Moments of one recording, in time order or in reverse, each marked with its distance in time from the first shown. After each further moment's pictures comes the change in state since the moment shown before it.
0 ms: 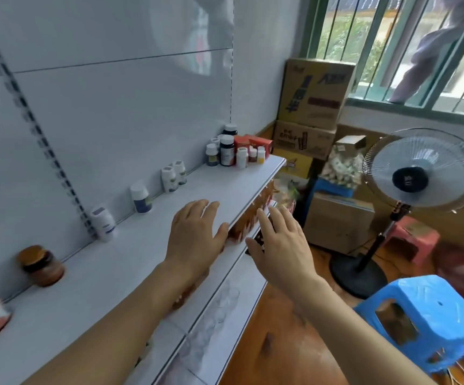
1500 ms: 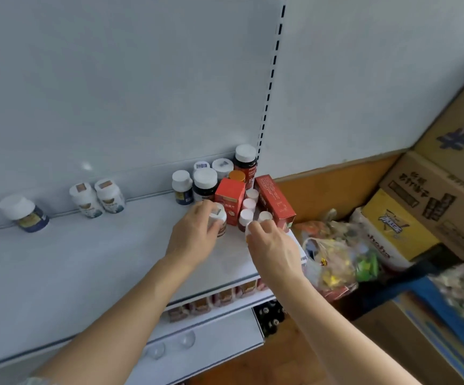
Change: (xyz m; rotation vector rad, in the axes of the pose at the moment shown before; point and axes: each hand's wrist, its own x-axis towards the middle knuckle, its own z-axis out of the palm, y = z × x) left_hand 0.384 0.041 0.250 -0.080 0.155 -0.693; right_hand 0.474 0.251 0.202 0.245 -0.065 -0.616
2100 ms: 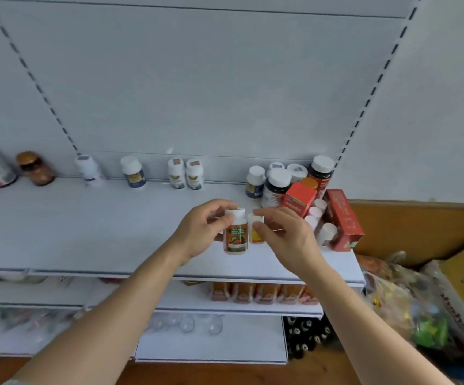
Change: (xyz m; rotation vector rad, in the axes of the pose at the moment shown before) left_hand -0.075 -0.028 -0.092 -0.763 0.009 -0.392; right_hand 0.018 -0.063 -0.028 0.834 -0.164 -0.245
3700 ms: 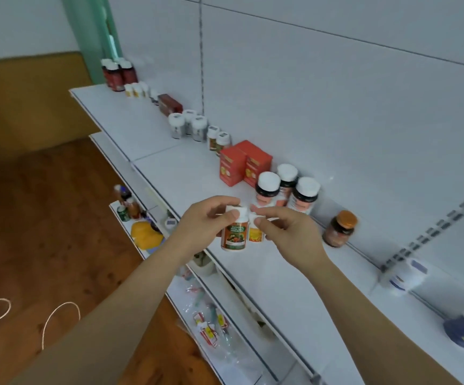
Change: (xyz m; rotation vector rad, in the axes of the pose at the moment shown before) left_hand -0.187 -0.099 -0.546 -0.108 0.869 -0.113; right_hand 0.163 -0.370 0.513 0.335 -0.700 -0.248
